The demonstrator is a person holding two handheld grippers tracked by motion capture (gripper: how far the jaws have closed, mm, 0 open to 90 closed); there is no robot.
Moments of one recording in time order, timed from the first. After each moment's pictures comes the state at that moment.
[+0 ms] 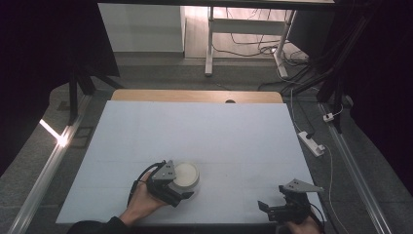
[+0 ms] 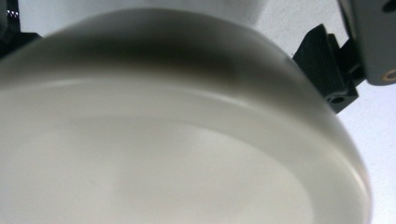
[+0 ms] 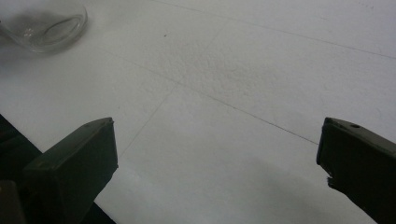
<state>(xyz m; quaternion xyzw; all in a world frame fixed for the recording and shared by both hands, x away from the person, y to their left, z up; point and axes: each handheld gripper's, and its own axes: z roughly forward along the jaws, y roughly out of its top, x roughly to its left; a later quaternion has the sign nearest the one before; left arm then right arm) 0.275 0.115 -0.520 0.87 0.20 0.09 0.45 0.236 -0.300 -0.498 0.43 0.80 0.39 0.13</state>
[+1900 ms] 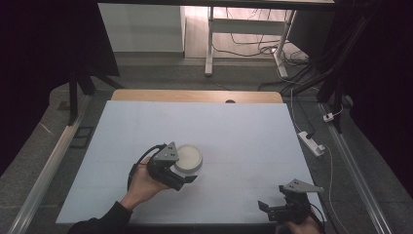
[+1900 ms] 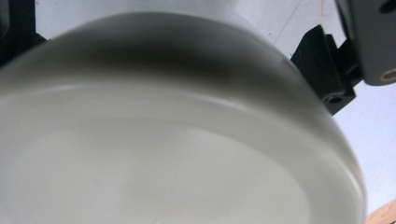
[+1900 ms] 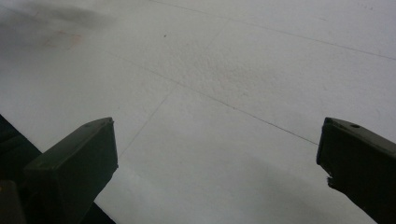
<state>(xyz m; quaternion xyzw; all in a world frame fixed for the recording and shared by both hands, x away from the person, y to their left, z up) 0.299 0.110 -0.463 0.87 0.21 0.10 0.45 0.236 -0.300 -0.498 0.43 0.80 0.39 0.13</state>
